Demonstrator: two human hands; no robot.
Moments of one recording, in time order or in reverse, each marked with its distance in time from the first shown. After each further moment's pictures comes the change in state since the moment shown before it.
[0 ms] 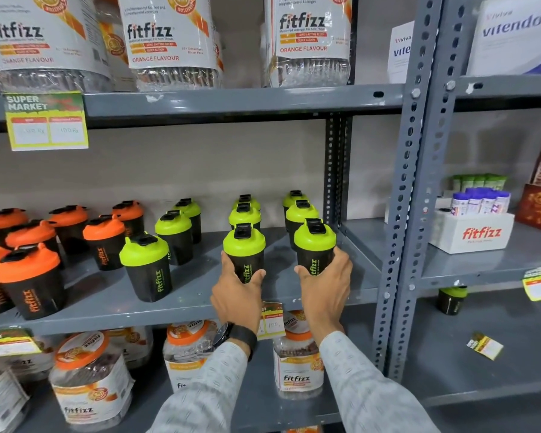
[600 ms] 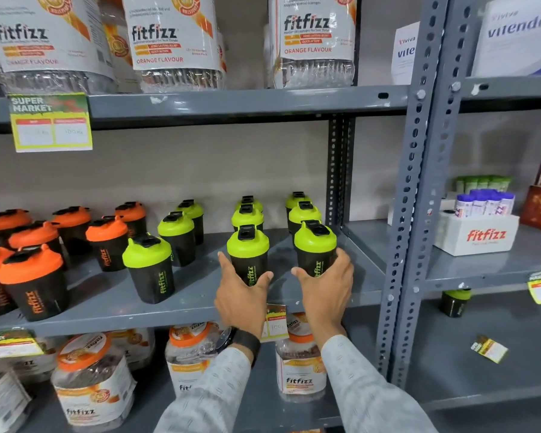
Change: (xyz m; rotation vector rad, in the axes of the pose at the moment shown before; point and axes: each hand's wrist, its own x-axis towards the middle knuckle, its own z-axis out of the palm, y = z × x) left_hand -0.003 0.002 -0.002 -0.035 -0.018 -0.023; right_hand -0.002 -0.003 0.005 0.004 0.010 0.018
